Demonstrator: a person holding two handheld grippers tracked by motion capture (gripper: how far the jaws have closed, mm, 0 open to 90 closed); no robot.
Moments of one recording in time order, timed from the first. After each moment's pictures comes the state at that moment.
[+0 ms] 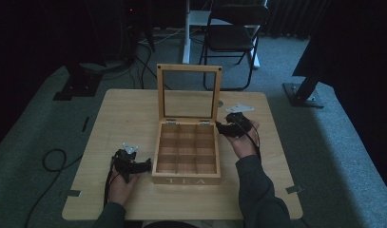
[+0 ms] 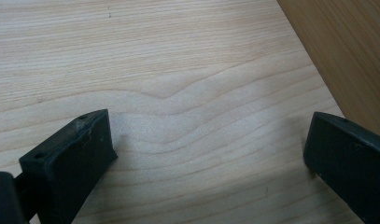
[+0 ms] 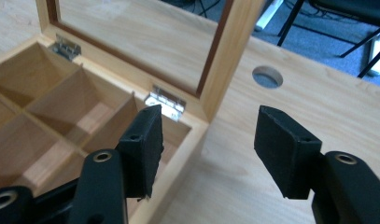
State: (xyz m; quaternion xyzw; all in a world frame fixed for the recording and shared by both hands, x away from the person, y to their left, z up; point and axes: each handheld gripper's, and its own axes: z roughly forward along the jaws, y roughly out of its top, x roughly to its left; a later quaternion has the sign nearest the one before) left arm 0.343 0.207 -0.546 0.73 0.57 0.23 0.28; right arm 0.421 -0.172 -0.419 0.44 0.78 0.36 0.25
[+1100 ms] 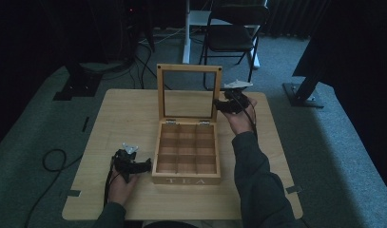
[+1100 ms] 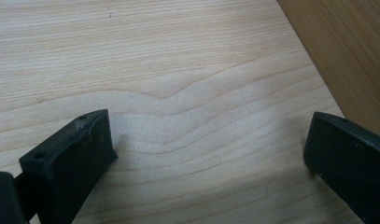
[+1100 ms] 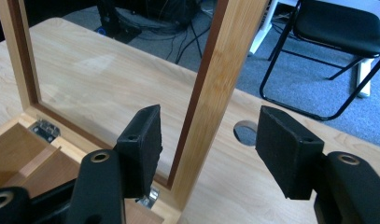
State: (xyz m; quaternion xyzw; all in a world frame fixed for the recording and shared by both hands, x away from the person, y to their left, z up) left arm 0.343 0.207 -0.546 0.73 0.57 0.23 0.28; right arm 0.477 -0.166 -0.374 0.44 0.76 0.39 0.26
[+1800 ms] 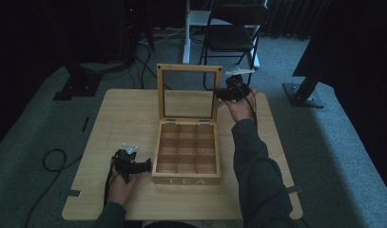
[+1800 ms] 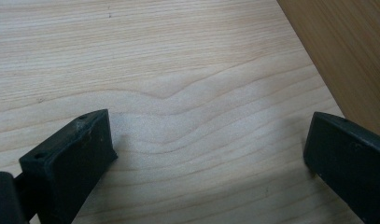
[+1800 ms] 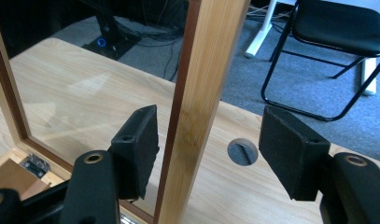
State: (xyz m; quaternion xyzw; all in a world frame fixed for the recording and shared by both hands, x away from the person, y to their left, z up) left arm 0.343 0.207 -0.546 0.73 0.57 0.23 0.29; right arm 0.510 -0.170 -0.355 0.46 0.75 0.40 0.25
